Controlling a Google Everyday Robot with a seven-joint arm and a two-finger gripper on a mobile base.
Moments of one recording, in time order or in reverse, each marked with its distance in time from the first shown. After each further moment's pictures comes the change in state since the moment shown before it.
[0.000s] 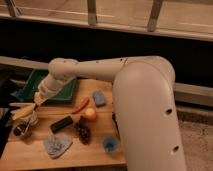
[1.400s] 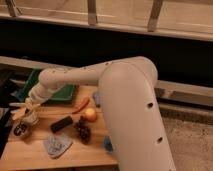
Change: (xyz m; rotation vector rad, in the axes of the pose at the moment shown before) arm -0.012 0.011 0.053 0.013 -0.073 -0.027
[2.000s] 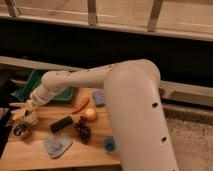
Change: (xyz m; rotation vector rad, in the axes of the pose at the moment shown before) arm 0.006 0.004 0.002 -0.039 -0.012 -0.013
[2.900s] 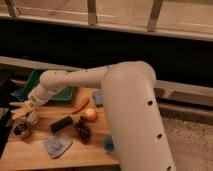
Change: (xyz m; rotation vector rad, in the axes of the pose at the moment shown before) arm -0.003 0.006 0.011 -0.036 0.027 -0.035
